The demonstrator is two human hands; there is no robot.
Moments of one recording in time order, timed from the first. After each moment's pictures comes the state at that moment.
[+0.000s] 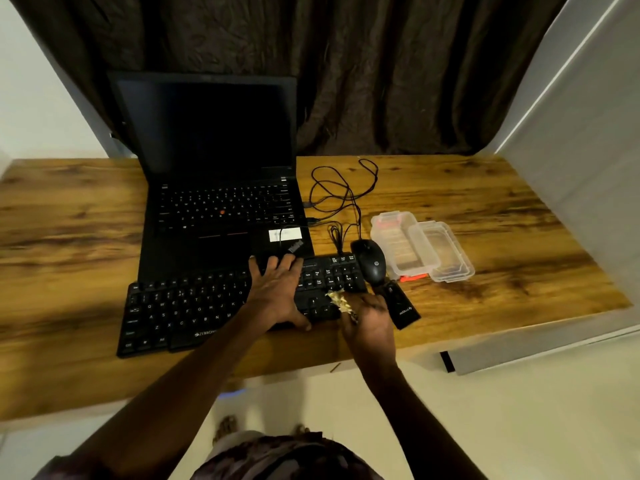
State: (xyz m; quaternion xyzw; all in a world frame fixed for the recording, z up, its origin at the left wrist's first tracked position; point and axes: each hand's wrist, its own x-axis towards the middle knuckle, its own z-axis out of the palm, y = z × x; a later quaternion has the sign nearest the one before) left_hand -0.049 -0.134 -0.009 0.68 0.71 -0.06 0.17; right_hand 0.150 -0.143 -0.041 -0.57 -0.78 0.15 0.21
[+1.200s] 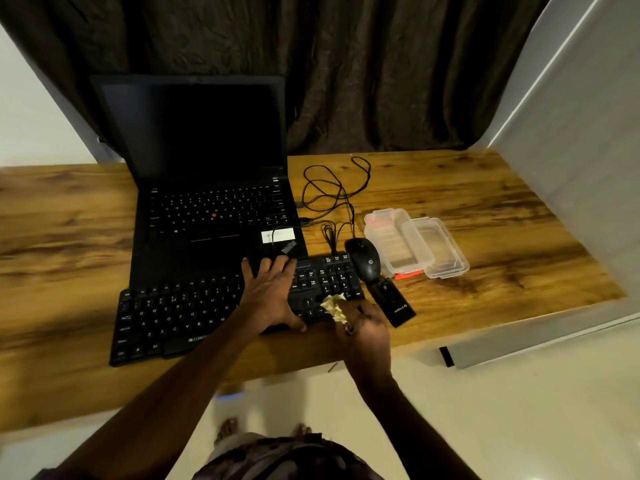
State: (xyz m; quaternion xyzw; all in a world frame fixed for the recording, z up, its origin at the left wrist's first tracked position) left_hand -0.051 -0.134 -0.013 0.68 0.71 -0.06 0.16; right_hand 0.153 -0.159 -0.056 -0.56 -0.79 0.10 0.25
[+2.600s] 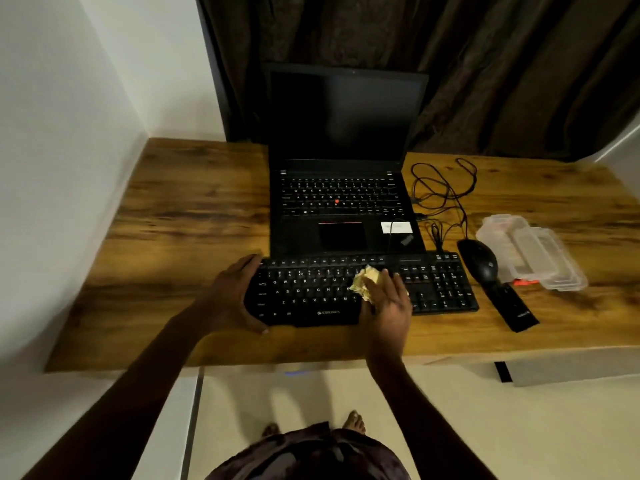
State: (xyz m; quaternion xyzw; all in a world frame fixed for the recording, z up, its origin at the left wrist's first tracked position) left_hand -0.318 -0.297 -0.033 0.63 0.70 0.16 0.30; right_hand -0.038 -0.223 -0.051 -0.59 -0.75 0.12 0.28
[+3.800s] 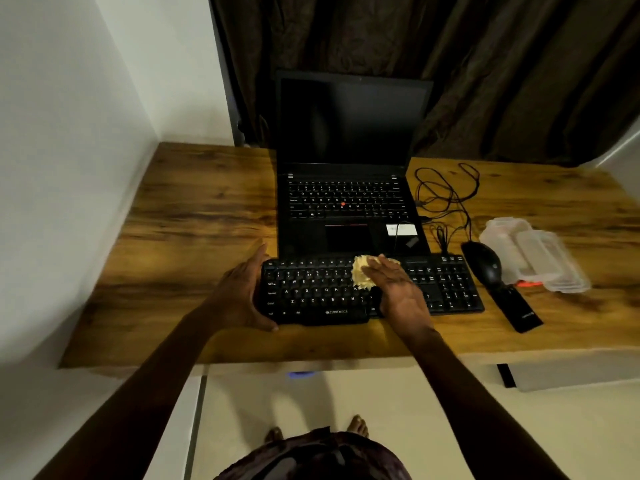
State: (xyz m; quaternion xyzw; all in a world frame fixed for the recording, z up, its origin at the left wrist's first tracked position) left_hand -0.320 -0.300 -0.035 0.60 0.70 0.22 0.31; right_hand -0.020 -0.164 -0.026 -0.44 -0.89 0.10 0.02
